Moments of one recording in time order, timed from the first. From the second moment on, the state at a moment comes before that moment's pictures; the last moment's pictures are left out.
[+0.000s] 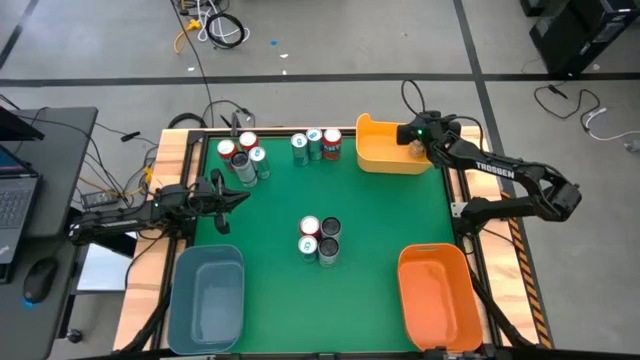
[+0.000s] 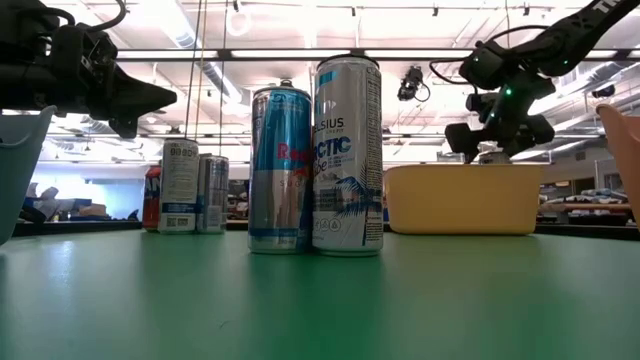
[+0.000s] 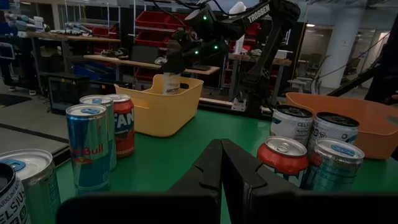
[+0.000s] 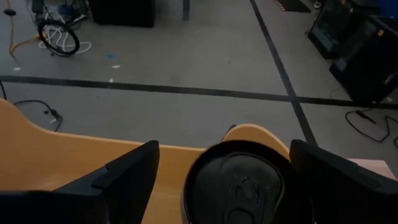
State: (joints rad) left arm 0.14 0.02 0.01 0.07 -0.10 -0.11; right arm -0.81 1.18 0.64 -0.13 0.70 0.38
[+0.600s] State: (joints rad) left arm 0.14 0.02 0.01 0.08 -0.10 -0.11; right arm -0.62 1.08 0.80 -0.14 0.67 0.07
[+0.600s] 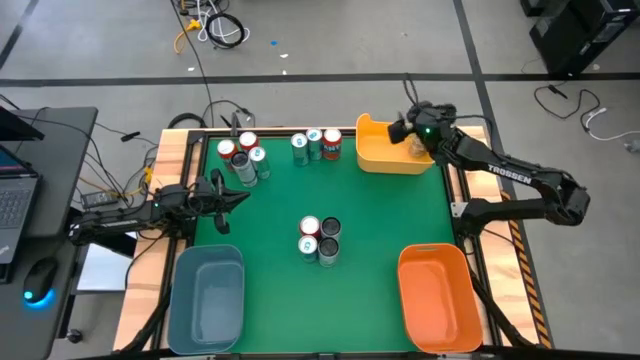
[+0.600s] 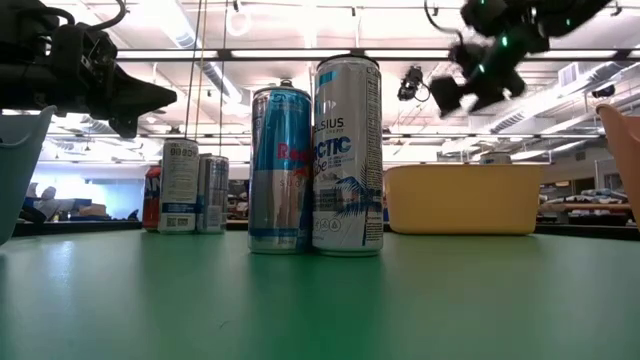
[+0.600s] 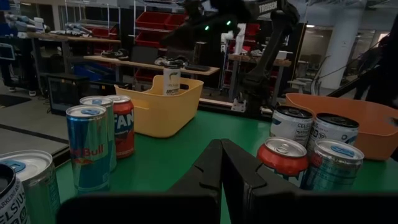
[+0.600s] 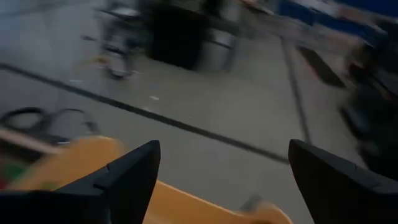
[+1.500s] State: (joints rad) left arm 0.14 0.02 0.01 0.08 -0.10 -0.11; right arm 0.11 1.36 0.90 -0.07 0.23 0.41
